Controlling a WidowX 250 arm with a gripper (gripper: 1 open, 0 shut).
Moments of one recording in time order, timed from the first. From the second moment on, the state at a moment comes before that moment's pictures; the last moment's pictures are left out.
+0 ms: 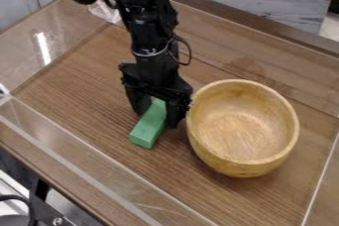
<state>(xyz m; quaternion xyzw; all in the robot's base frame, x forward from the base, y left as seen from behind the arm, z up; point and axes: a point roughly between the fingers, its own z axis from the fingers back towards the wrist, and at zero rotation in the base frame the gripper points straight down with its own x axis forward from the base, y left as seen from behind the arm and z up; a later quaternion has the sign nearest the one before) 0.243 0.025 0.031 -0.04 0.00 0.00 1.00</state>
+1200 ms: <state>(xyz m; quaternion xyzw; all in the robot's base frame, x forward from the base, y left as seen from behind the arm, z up) 0.238 0.021 0.029 -0.06 0.02 0.01 1.00</state>
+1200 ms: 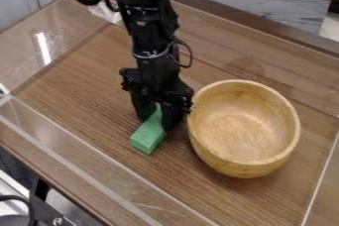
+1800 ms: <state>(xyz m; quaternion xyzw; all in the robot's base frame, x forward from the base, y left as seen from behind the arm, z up) 0.229 0.013 0.054 -0.06 0.07 0.02 1.00</state>
